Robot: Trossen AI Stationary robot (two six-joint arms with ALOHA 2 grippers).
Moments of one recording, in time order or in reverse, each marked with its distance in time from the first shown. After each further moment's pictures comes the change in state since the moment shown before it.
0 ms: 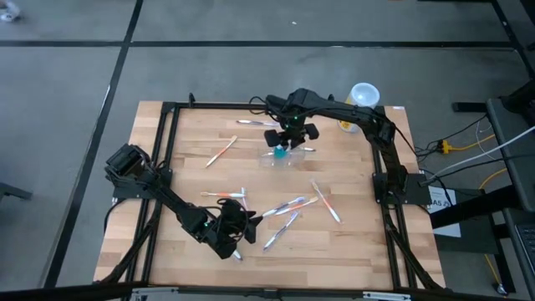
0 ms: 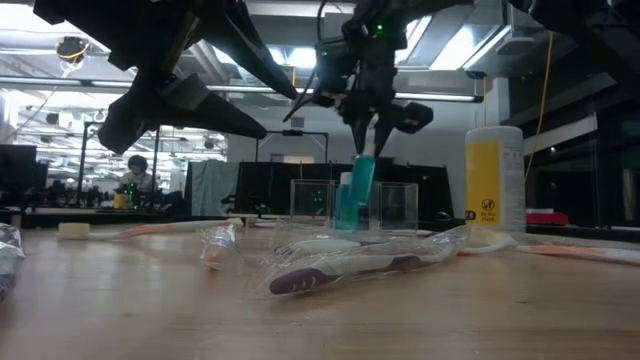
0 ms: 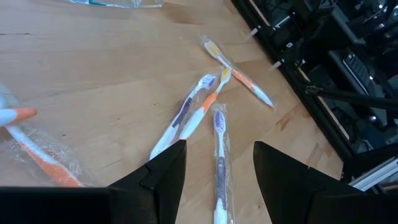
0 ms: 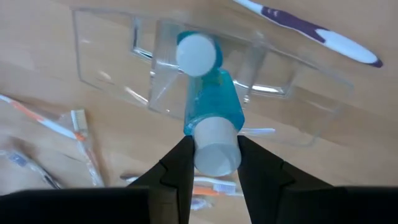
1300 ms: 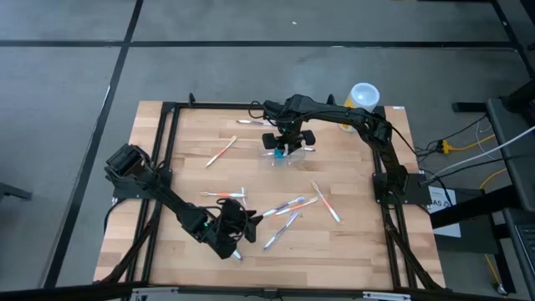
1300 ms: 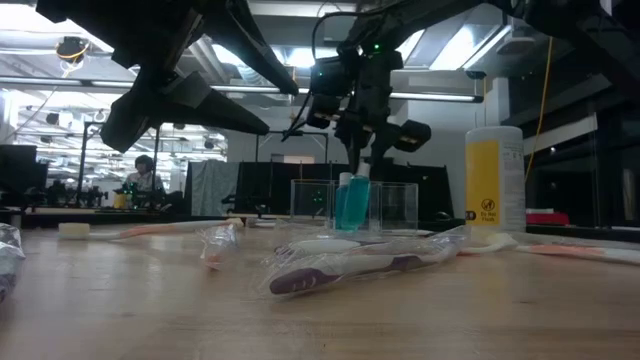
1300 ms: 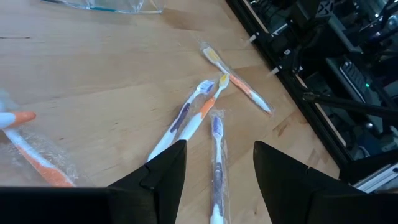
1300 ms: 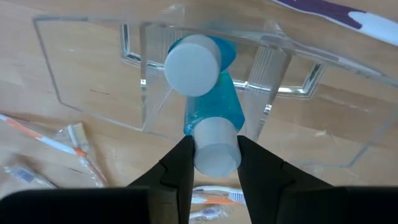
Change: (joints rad) left arm 0.000 0.000 0.000 0.011 -0.021 -0.008; right arm -0.003 0.037 -0.073 0.094 -0.053 0.078
